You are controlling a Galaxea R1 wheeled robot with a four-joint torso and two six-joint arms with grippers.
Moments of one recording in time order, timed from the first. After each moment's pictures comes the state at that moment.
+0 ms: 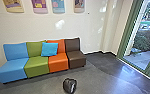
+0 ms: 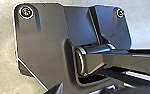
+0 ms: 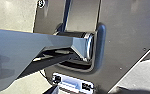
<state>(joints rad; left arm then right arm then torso) 1.51 2.94 -2.55 0.18 -0.01 -0.09 -1.56 2.93 -2.50 0.04 -0.05 -0.17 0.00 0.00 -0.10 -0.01</state>
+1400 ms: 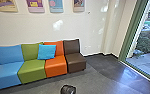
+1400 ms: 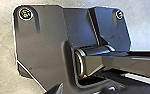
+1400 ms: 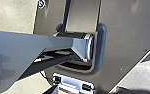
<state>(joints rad) 1.51 2.94 -2.55 0.18 -0.01 -0.09 -1.55 2.93 -2.50 0.04 -0.05 -0.17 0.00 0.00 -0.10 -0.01</state>
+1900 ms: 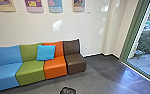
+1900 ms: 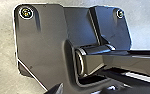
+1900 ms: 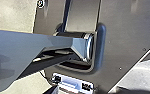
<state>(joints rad) 1.51 2.94 -2.55 0.18 -0.01 -0.09 -1.55 2.93 -2.50 0.04 -0.05 -0.17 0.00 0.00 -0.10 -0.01</state>
